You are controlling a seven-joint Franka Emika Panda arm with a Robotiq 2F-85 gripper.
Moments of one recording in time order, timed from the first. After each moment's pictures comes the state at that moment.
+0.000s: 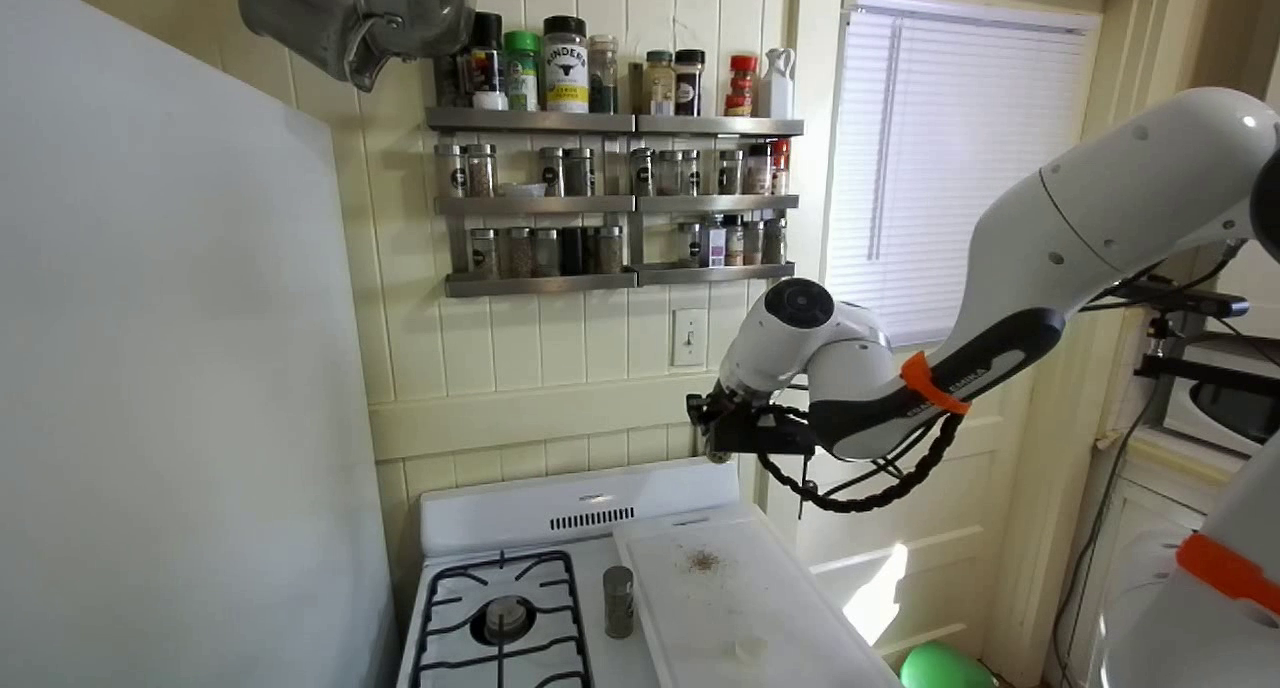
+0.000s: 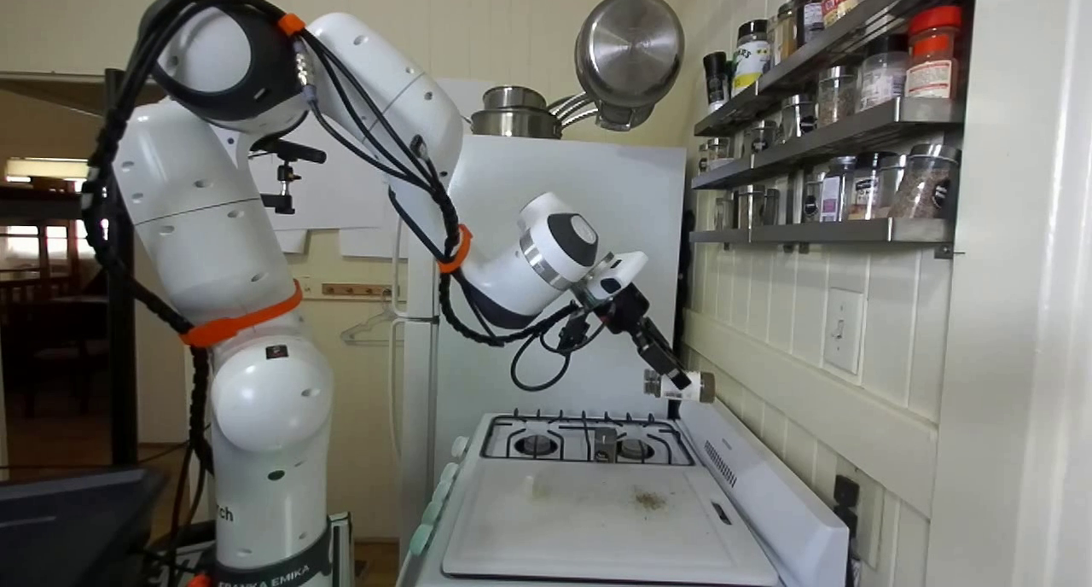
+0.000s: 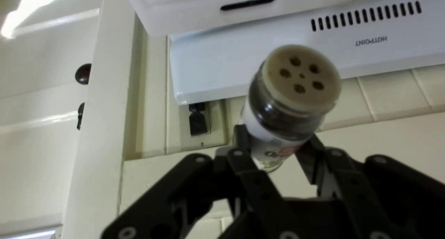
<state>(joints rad) 0.15 -0.34 -0.27 -2.57 -1.13 2.80 1.44</state>
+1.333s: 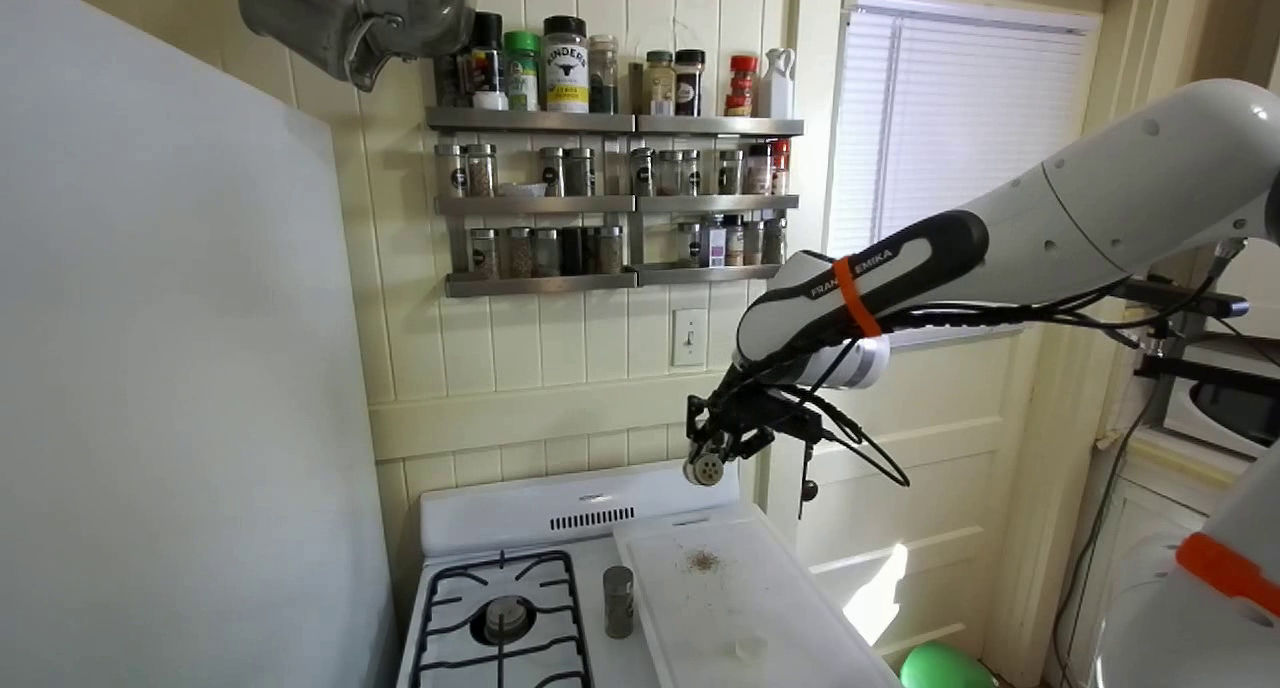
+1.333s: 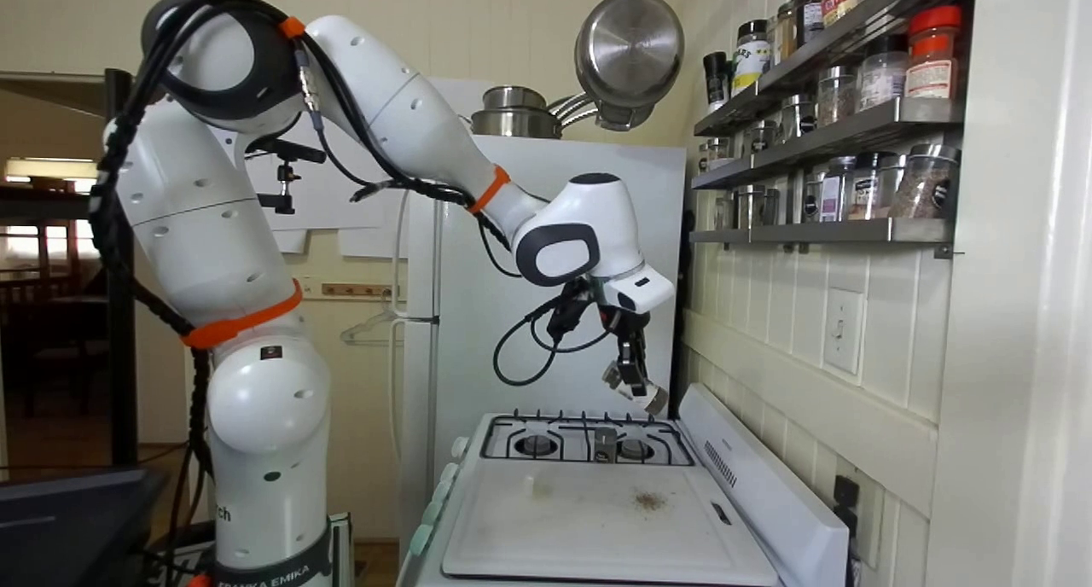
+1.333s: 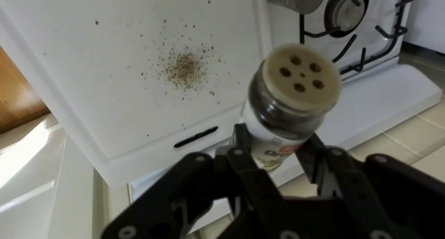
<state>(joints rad) 0.10 -0.36 -0.16 -2.56 0.27 2.60 0.42</state>
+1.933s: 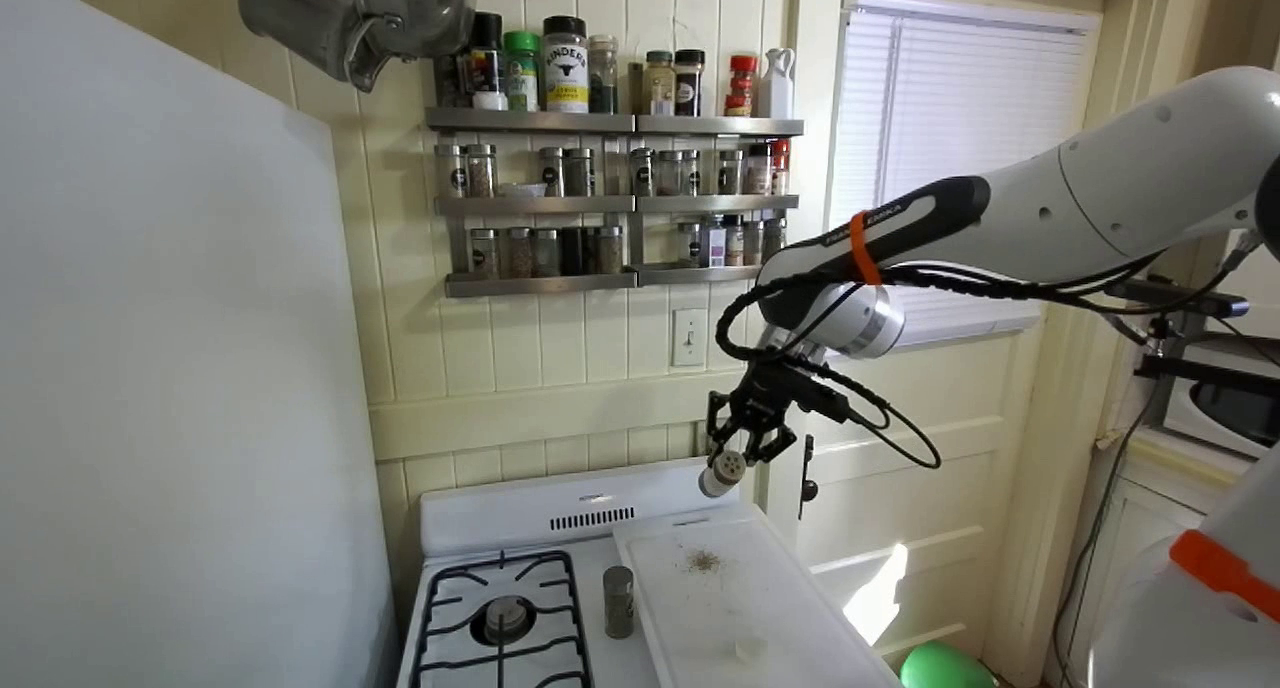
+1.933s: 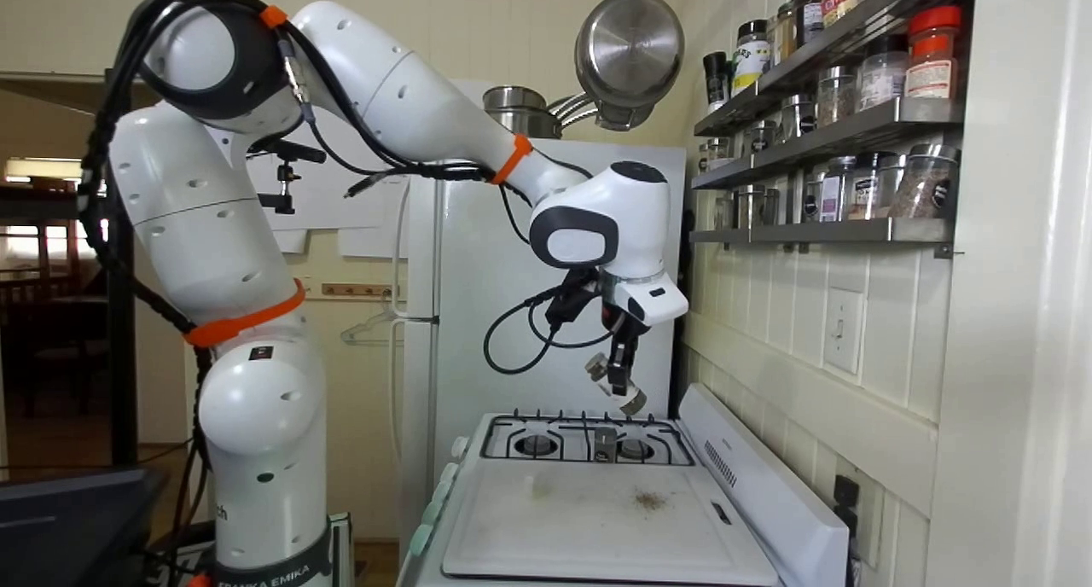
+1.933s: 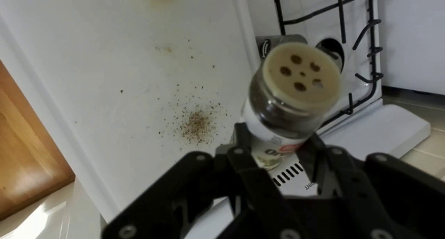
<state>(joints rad) 0.01 -0.35 -0.20 -2.48 0.46 2.26 0.27</state>
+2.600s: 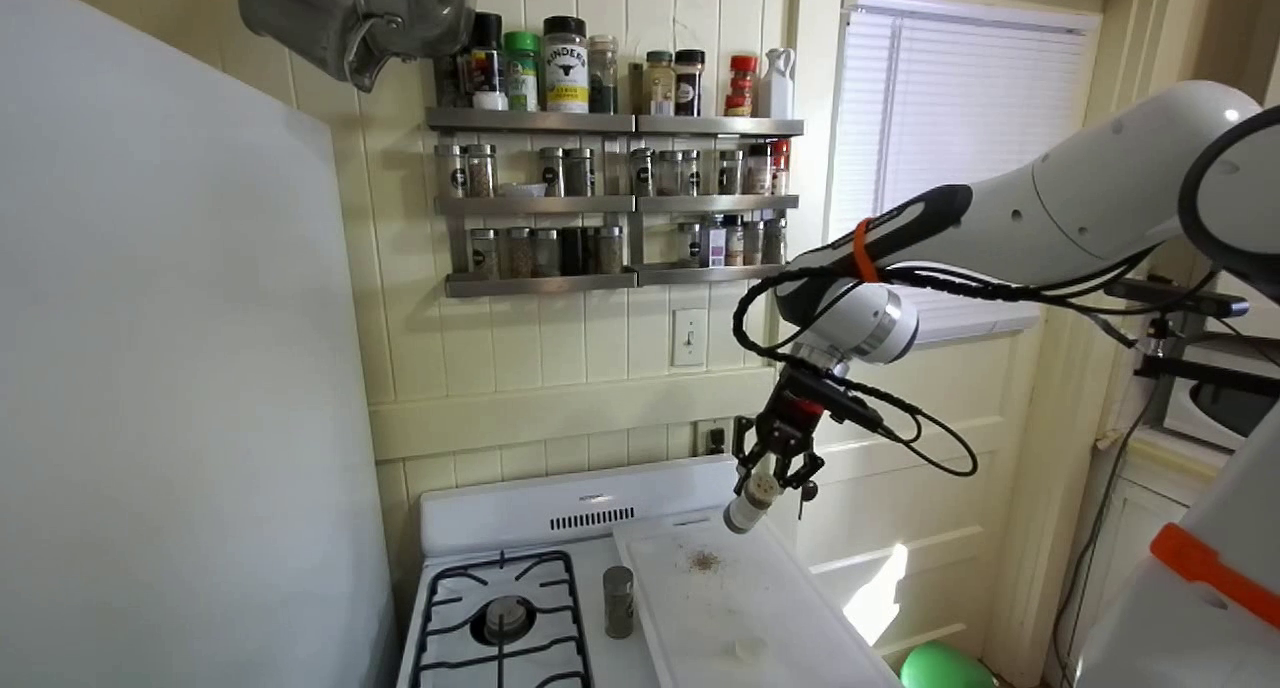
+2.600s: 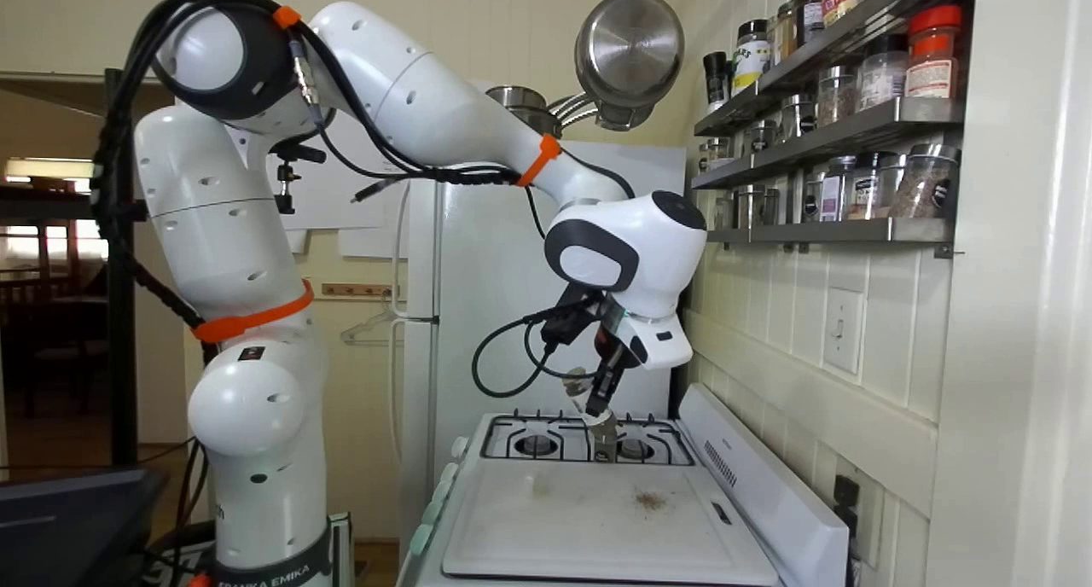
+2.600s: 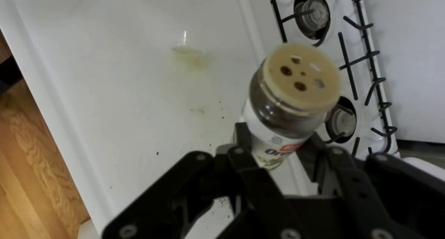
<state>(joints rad) -0.07 -0.28 -0.25 -2.45 0.55 1.99 0.12</state>
